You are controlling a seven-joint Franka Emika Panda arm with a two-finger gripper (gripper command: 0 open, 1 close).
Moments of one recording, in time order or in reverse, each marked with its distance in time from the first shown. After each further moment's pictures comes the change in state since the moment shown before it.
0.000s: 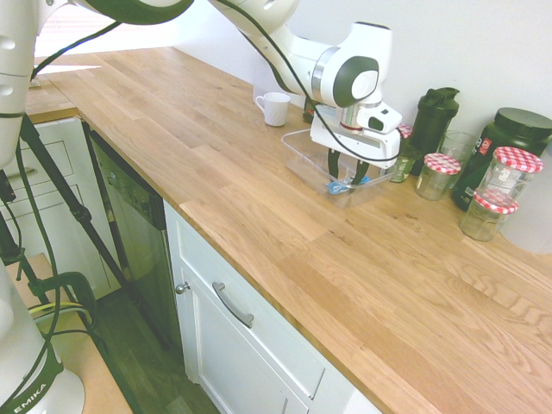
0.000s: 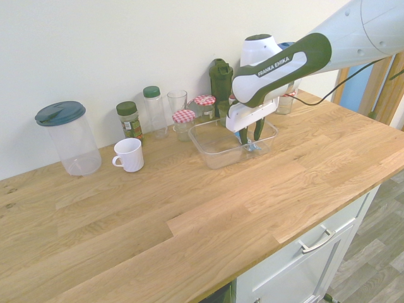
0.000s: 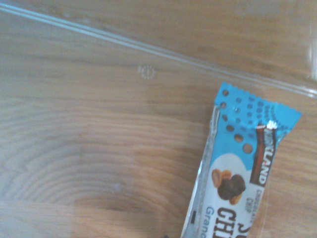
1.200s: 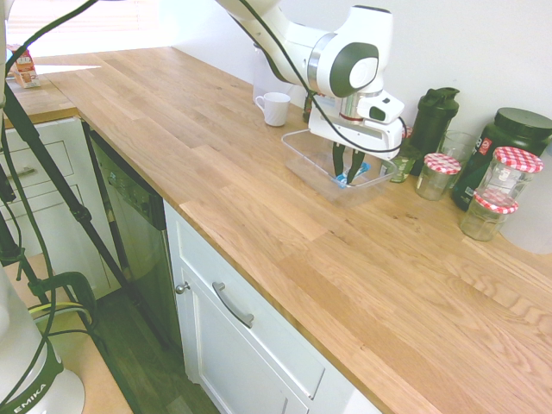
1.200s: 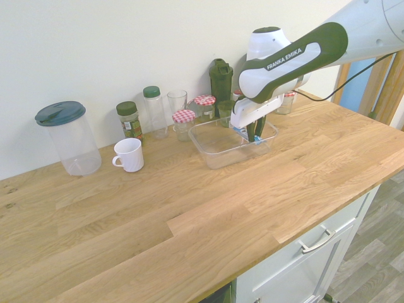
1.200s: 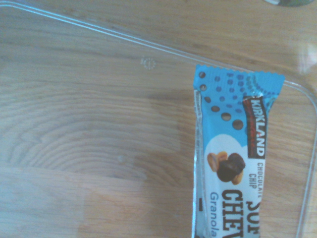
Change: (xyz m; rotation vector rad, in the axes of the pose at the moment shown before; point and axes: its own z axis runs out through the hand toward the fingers) arm -0.010 0.014 -0.003 0.002 -0.002 -0.024
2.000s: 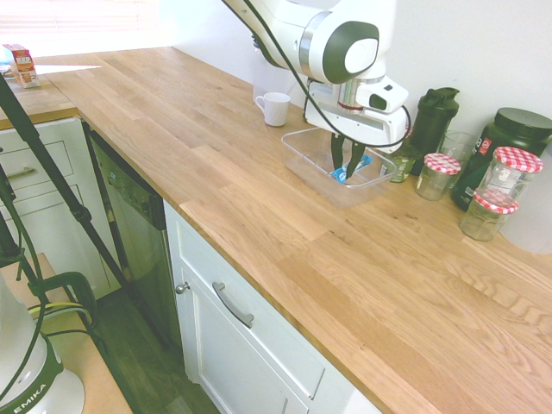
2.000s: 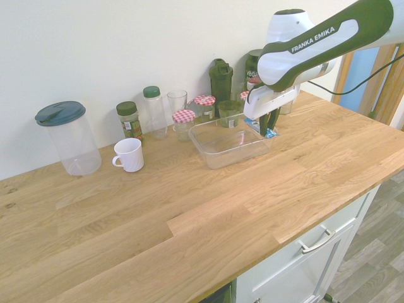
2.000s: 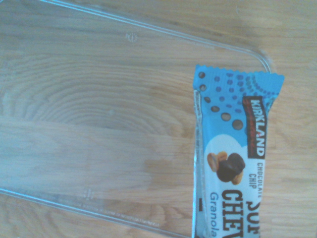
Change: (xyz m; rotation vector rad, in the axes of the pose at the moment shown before) arm -0.016 0.039 -0.046 0.035 0.017 0.028
